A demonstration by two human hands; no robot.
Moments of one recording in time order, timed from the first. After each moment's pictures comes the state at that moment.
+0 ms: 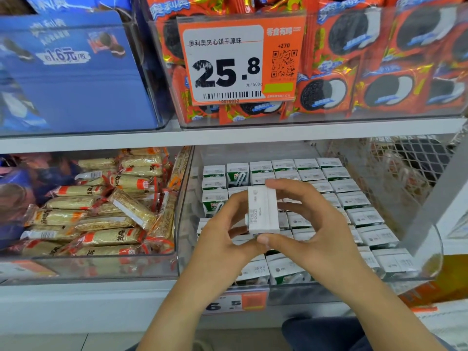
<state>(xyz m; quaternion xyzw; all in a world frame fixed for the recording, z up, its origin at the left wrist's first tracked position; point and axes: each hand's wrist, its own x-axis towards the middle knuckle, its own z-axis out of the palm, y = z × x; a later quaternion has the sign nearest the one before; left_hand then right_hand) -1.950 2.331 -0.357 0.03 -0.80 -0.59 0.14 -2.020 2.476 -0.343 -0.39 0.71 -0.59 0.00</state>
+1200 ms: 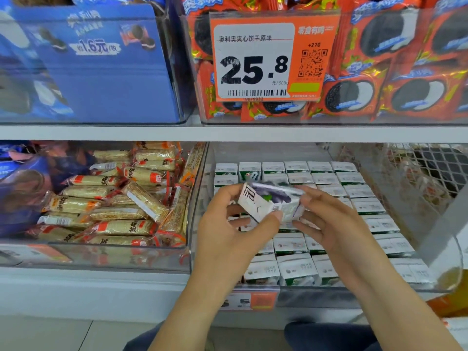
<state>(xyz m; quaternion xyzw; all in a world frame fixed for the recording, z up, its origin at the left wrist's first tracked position) -1.950 2.337 -0.355 0.15 -0.72 -0.62 0.26 -2.040 2.478 -0.350 -0.12 0.62 -0.75 0.22</state>
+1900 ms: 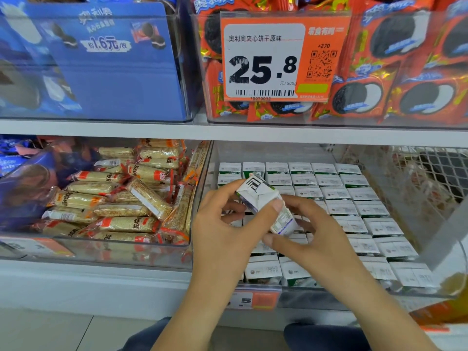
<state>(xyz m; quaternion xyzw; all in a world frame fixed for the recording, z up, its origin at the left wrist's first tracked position) -1.947 2.341 -0.345 0.16 -0.71 -0.59 0.36 -2.019 2.464 -0.353 -0.30 0.77 -0.55 0.10</state>
